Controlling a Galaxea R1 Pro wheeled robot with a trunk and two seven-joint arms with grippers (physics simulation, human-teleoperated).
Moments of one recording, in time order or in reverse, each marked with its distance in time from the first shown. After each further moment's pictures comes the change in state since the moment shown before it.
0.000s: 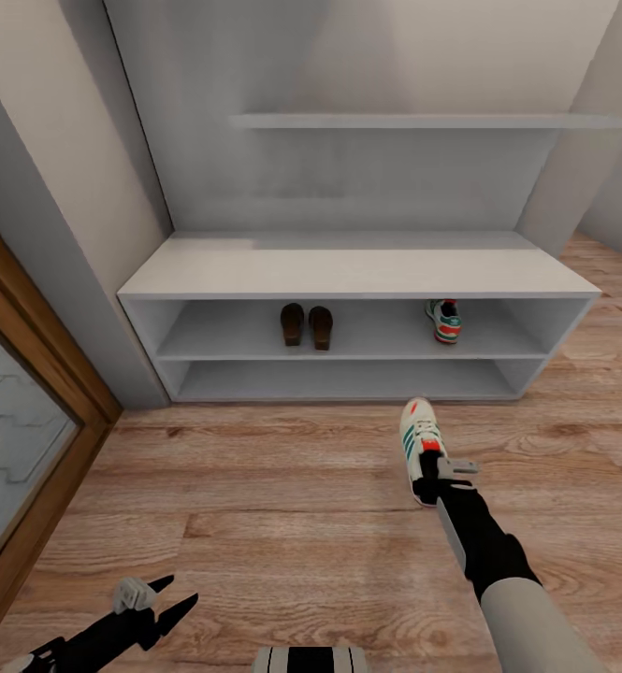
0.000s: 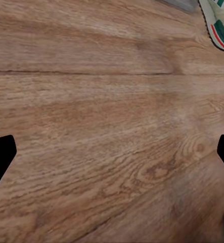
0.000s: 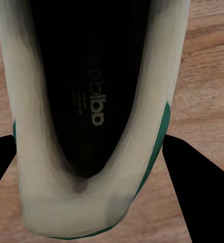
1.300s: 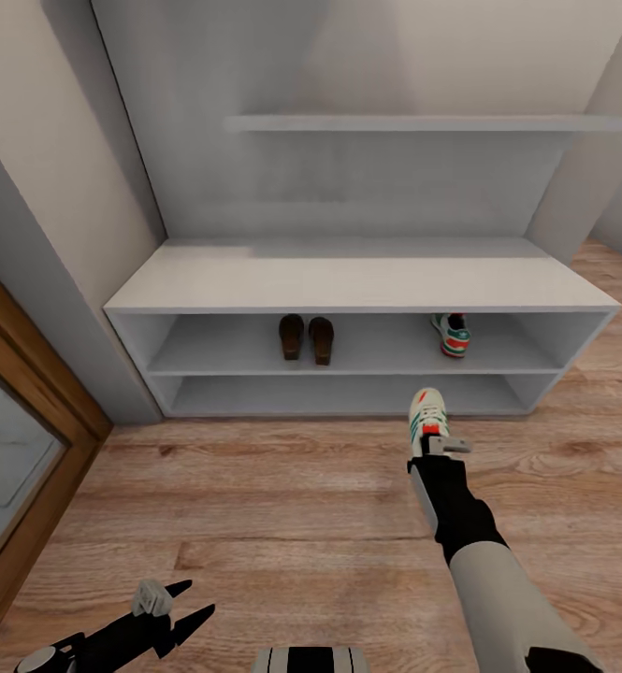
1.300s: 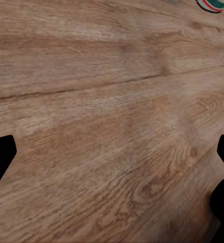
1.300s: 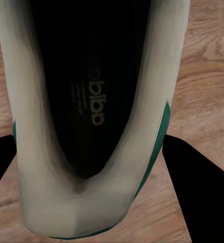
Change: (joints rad) left arm 0.000 -0.007 -0.109 -0.008 0.001 0.003 -0.003; right arm -0.103 0.088 -0.001 0.001 -0.004 0.136 -0.278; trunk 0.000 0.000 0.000
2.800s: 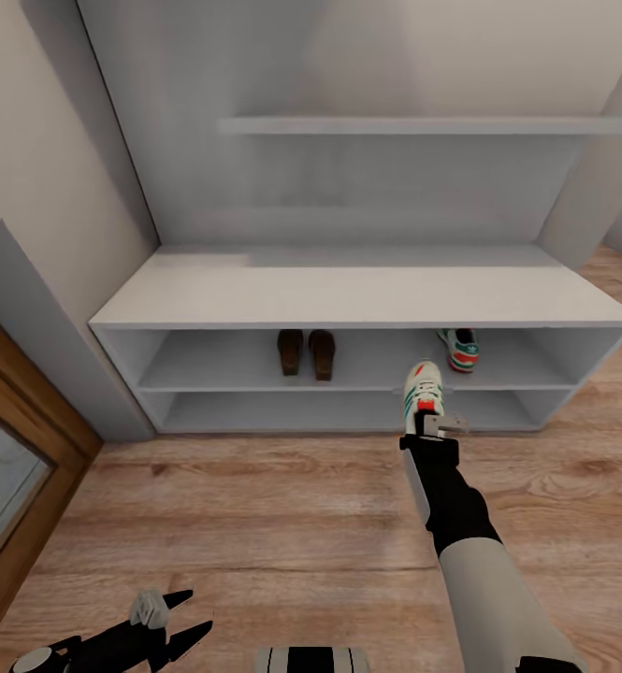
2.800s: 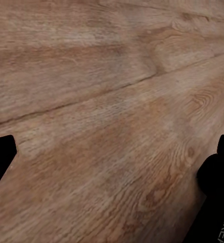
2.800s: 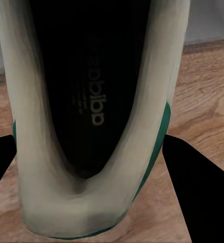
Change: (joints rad) left arm 0.004 0.022 -0.019 0.001 -0.038 0.001 -0.069; right arm 0.000 0.050 0.007 -0.145 0.000 0.001 -0.009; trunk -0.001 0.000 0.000
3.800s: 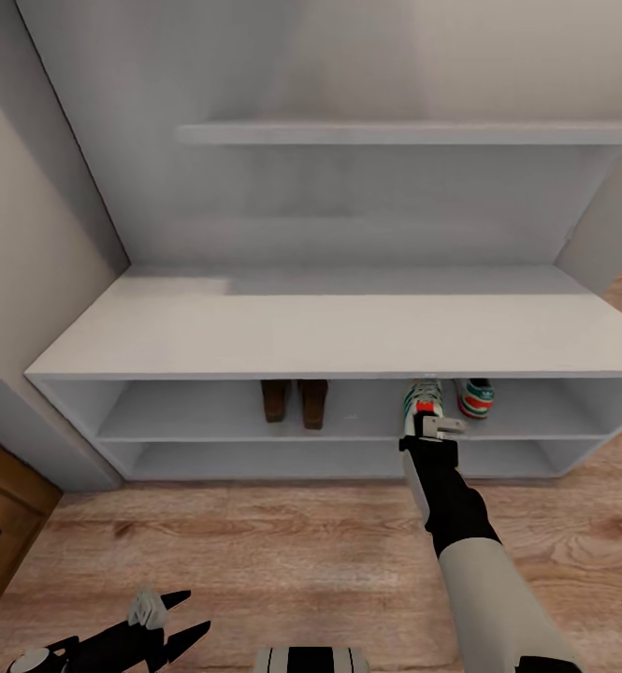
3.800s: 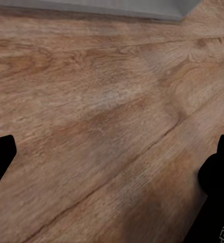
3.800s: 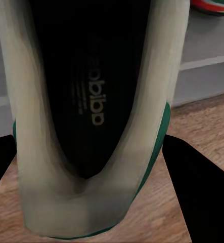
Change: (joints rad) left arm 0.001 0.005 0.002 0.000 0.001 -0.001 -0.001; right arm 0.000 0.001 0.000 0.009 0.000 0.000 0.000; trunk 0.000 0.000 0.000
